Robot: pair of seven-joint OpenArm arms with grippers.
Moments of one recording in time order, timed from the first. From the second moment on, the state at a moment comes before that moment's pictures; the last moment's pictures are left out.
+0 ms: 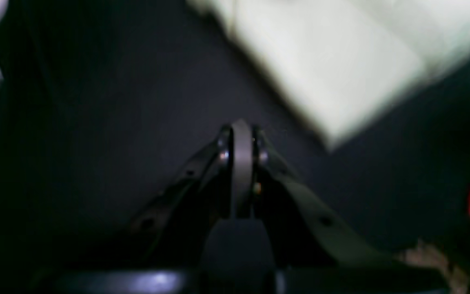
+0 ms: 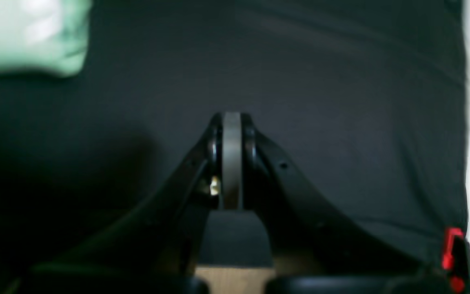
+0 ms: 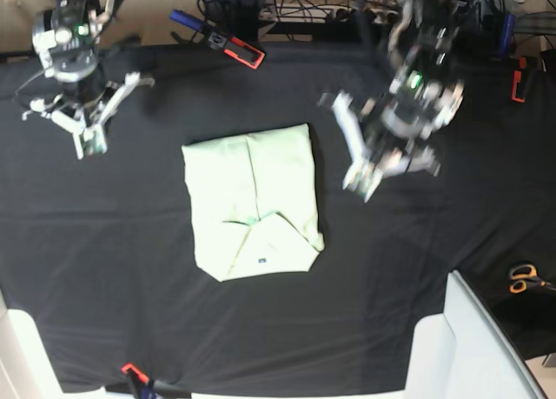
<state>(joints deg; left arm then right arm) 19.5 -8.9 1.4 109.0 7.2 -24.5 49.0 -30.5 -4.6 14.3 110.1 -19.8 20.5 -27.9</state>
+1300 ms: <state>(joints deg) 11.4 -7.7 0.6 7.0 7.2 -24.2 -12.1 -13.8 5.9 3.9 4.5 -19.7 19.7 10.2</state>
